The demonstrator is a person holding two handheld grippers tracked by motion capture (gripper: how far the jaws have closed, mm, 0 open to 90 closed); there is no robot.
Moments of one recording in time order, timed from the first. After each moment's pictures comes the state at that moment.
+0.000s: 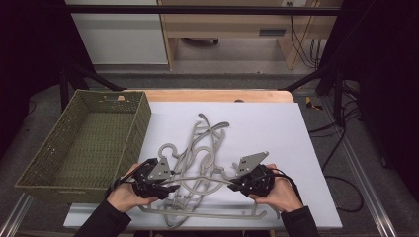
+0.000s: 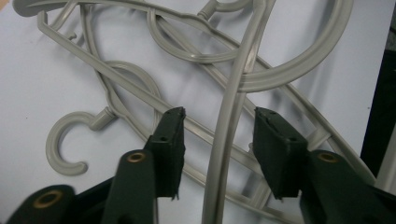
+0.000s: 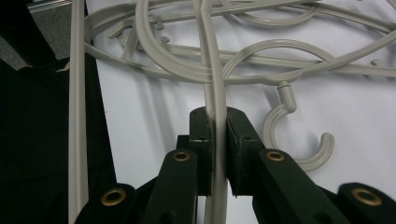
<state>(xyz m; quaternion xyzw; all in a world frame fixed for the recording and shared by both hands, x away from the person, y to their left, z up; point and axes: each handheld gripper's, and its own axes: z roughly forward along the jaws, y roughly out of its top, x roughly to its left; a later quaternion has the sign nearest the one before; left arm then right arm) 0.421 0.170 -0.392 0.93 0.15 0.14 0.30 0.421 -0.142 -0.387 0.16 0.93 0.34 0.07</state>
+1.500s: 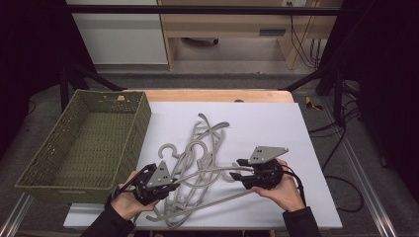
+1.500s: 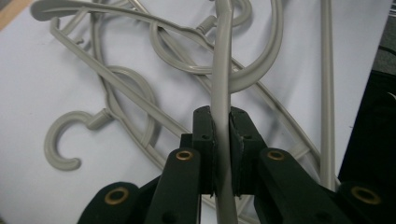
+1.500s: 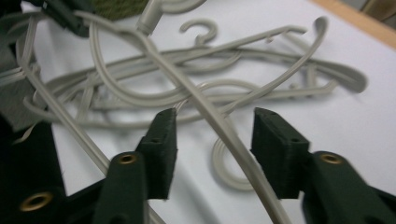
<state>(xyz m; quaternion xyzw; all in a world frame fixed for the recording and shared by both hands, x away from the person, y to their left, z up) 0.401 0.169 -0.387 0.91 0.19 0.16 0.32 0.428 -0.164 -0.380 0.25 0.86 0.43 0.14</state>
